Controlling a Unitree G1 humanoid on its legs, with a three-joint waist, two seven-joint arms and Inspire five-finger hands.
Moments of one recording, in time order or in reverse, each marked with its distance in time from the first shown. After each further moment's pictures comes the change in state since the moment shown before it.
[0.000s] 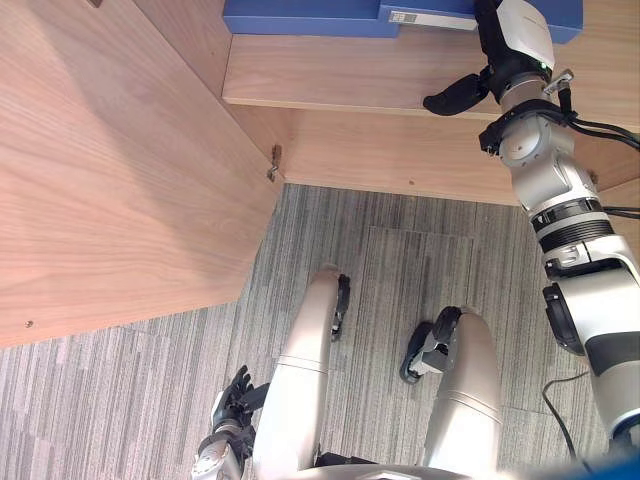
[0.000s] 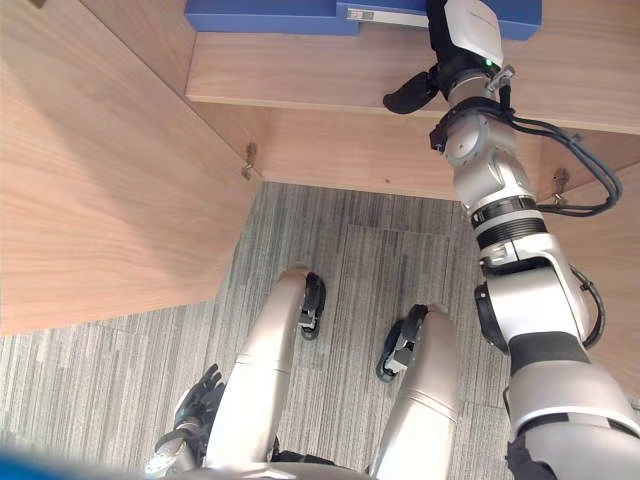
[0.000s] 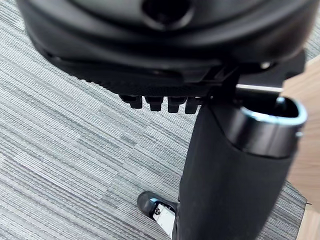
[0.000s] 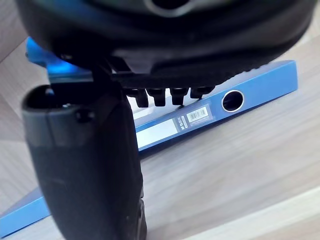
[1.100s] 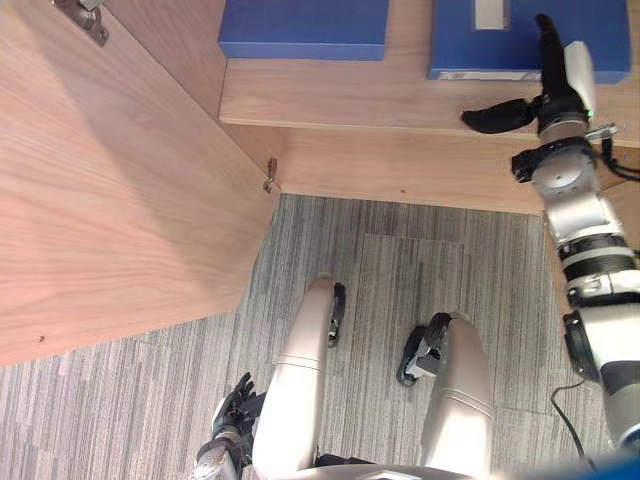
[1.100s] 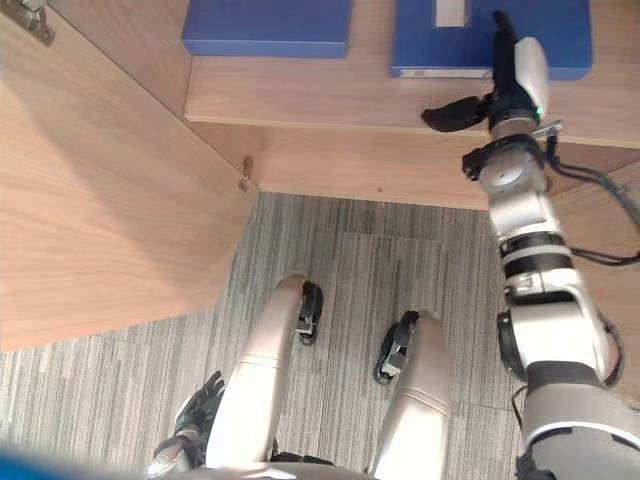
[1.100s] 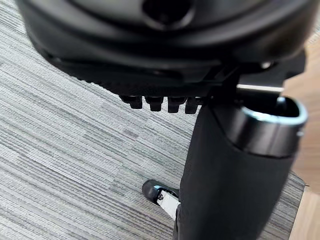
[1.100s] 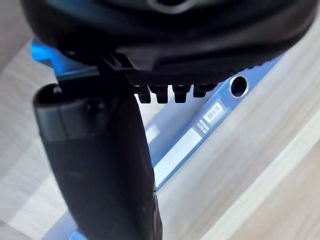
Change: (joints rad) left arm 0.009 0.028 -0.040 0.012 -0.016 -0.013 -0.035; right arm 0.259 -0.026 -0.131 -0.207 0.256 0.003 -0.128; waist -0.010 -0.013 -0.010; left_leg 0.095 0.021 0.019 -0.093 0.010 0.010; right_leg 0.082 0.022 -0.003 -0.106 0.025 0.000
